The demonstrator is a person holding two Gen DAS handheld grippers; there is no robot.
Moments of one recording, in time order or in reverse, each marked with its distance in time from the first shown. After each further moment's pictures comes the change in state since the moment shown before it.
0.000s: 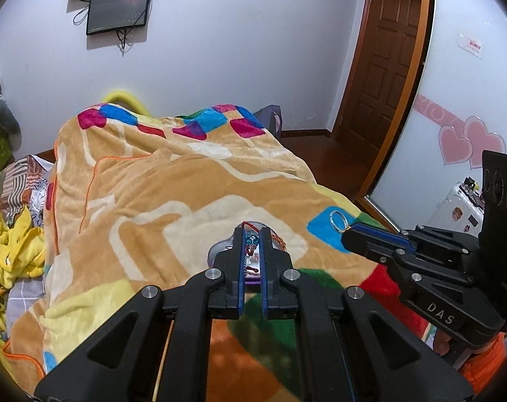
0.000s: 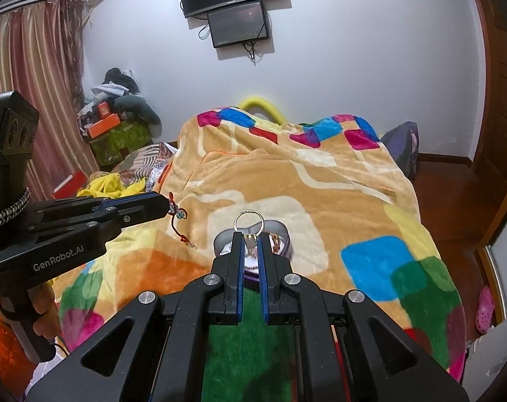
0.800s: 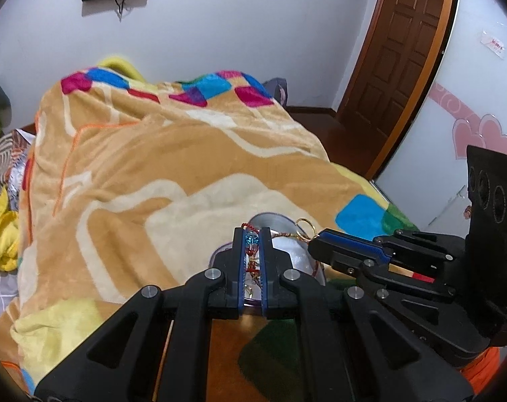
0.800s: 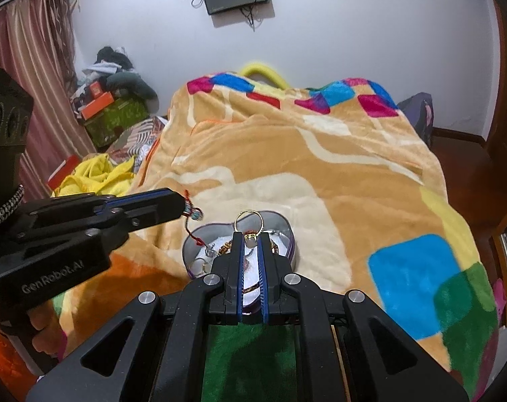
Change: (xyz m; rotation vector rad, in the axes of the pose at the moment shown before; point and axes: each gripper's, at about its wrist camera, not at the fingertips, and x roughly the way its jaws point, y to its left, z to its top) left arm 0.087 0.024 -0.003 -0.051 0.132 -0.030; right arm 0.079 -0.020 -0.004 0.011 0.158 0.039
